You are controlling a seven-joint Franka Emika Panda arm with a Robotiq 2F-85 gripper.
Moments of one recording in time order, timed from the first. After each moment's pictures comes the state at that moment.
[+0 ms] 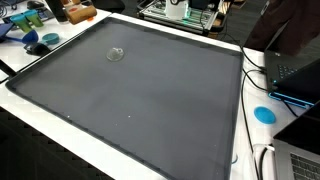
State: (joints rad) arm -0.28 0.03 -0.29 -2.01 0.42 2.09 -0.77
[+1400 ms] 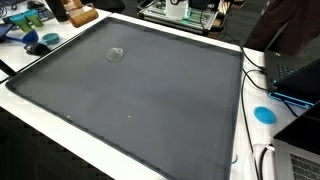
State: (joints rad) arm -0.29 0.06 -0.29 -2.01 0.42 2.09 -0.79
